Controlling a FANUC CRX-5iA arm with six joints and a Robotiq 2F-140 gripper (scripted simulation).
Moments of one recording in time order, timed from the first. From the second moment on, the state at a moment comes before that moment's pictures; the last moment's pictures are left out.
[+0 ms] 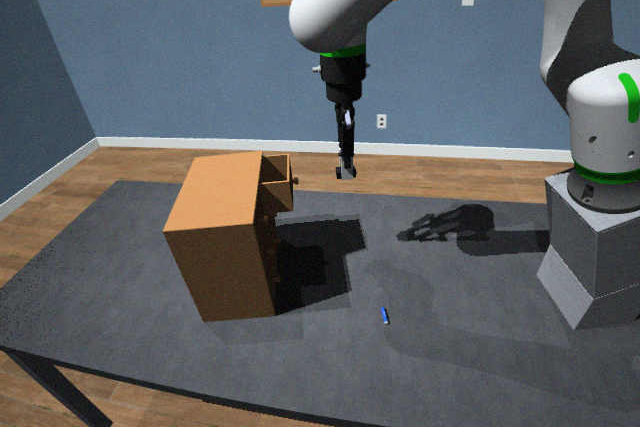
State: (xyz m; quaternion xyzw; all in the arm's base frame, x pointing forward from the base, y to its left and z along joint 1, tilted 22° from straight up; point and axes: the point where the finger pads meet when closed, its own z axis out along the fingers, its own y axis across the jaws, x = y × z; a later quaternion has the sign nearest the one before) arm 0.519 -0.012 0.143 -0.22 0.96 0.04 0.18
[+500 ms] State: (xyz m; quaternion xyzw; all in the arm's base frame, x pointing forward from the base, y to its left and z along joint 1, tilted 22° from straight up) arm 0.505 -0.018 0.181 -0.22 0.96 0.04 0.18
